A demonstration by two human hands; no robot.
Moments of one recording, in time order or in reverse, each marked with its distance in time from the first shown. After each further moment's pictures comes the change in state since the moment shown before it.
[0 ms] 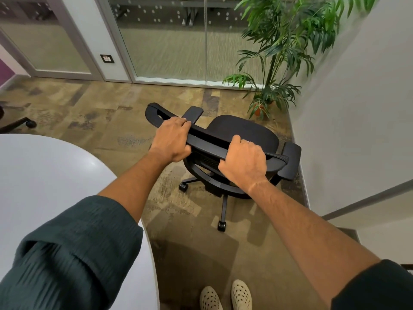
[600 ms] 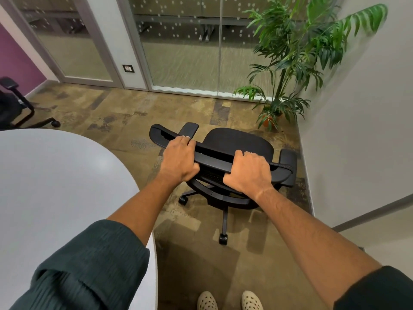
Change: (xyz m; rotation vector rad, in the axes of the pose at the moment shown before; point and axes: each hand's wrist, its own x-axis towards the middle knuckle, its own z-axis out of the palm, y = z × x) left_hand -0.064 0.044 -0.003 0.014 0.035 -0.151; right_hand -0.034 0.018 -0.009 -0.031 -0.060 -0.161
